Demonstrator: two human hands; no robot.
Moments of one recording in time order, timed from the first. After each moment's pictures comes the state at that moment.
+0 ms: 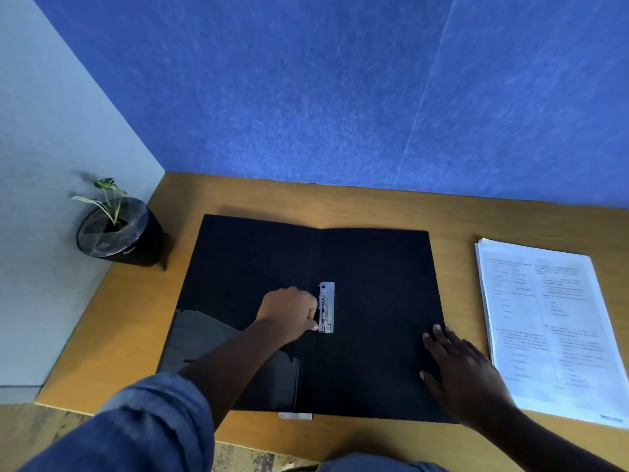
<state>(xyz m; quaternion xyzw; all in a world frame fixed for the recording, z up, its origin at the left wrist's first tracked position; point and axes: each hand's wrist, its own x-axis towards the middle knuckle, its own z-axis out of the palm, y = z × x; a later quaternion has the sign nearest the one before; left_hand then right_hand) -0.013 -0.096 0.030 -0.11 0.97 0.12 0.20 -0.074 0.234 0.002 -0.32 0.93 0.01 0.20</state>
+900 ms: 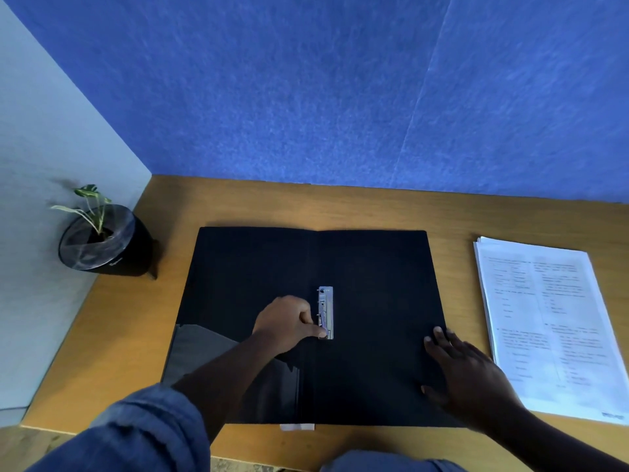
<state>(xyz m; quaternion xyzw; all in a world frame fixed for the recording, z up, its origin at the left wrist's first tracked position) -0.007 -0.104 0.009 -0.22 0.90 0.34 0.16 -0.080 0.232 0.008 -0.33 0.92 0.02 0.23</state>
